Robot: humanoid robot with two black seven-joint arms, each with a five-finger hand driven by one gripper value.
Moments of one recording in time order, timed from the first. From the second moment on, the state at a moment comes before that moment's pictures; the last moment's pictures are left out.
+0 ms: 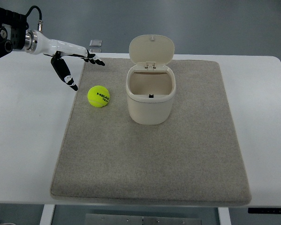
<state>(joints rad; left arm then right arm) -1.50 0.55 0.42 -0.74 1.03 -0.43 -0.58 0.04 0.00 -0.04 0.20 0.08 -0.13 0.07</state>
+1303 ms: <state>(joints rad) -1.36 0.45 0.40 -0.67 1.02 -0.30 -0.58 0.04 0.00 -0.04 0.20 0.08 -0.13 0.07</state>
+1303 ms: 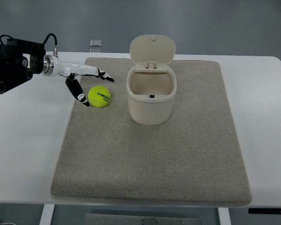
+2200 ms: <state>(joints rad) -1.32 0.36 0.41 -0.56 1.04 -0.29 -0.58 0.04 0.00 -0.04 0.20 0.08 -0.13 0.07</state>
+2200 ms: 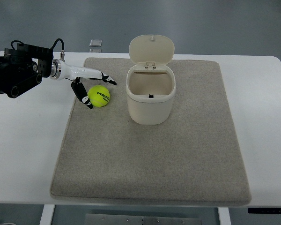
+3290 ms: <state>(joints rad) -1.32 0.32 0.39 -0.49 1.01 -0.22 -0.57 0.04 0.00 -0.04 0.20 0.08 -0.13 0.07</state>
